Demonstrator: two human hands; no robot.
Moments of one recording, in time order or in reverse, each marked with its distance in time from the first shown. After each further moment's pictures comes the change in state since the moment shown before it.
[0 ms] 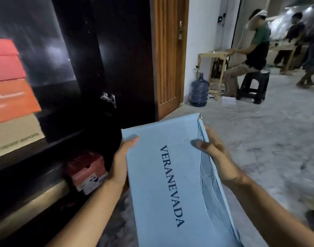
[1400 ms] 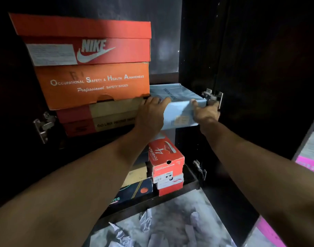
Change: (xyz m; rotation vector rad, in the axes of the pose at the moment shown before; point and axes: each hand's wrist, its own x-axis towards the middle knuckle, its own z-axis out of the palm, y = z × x) left_hand 0.145 0.078 -0.259 1.940 0.605 0.593; right_hand 0.269 0.094 0.330 -0.312 0.125 0.333
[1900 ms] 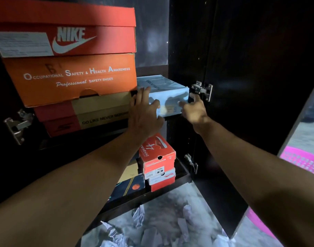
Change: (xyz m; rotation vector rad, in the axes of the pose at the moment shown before) left_hand -0.011 0.011 0.022 -0.102 -0.013 -0.041; right_hand 0.012 0.024 0.000 0.070 -0.205 -0.213
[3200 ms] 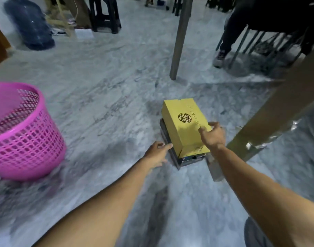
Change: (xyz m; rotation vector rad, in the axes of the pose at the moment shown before) left_hand -0.397 0.748 0.013 -1.042 -1.875 0.161; right_hand -0.587 0.274 -0.669 -0.466 1.296 0.917
